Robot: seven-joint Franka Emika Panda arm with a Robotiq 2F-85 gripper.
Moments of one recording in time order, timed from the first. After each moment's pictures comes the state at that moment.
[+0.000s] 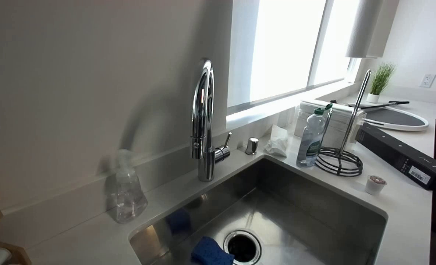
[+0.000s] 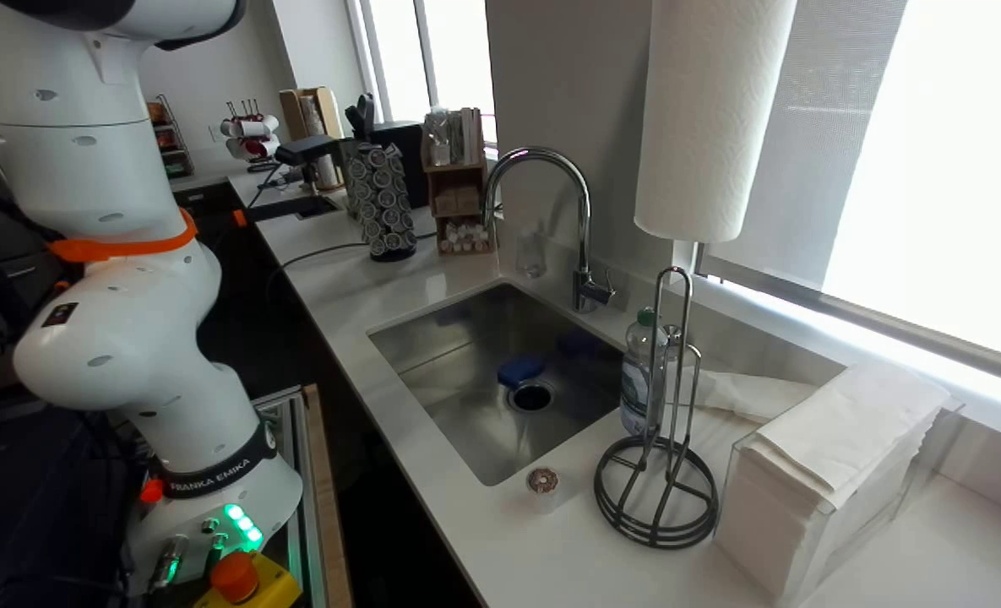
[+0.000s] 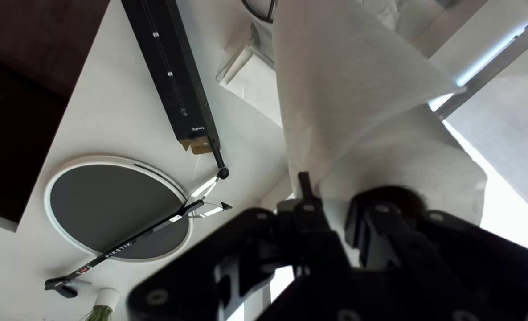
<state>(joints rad) -0.22 0.14 -0.22 -0.97 -0.09 1.37 0.35</state>
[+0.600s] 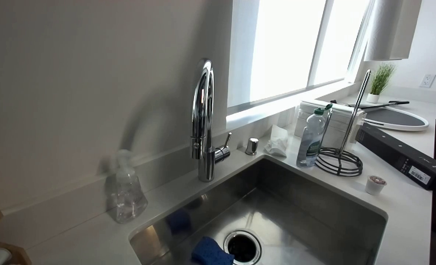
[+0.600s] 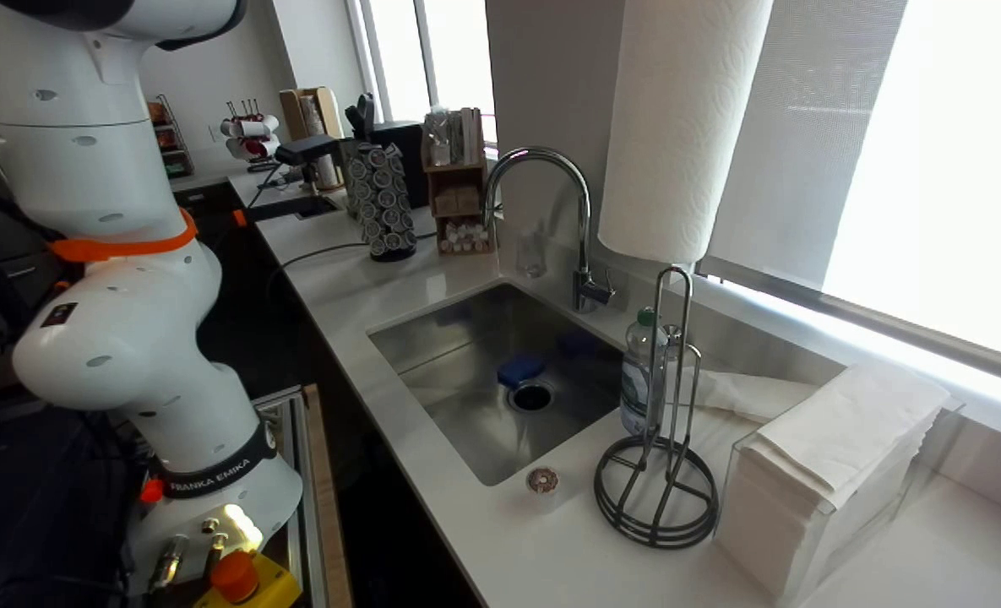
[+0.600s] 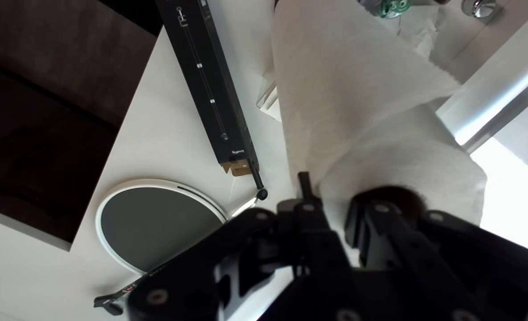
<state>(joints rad) -0.22 0.14 -0.22 -0.94 -0.15 1.27 0.38</state>
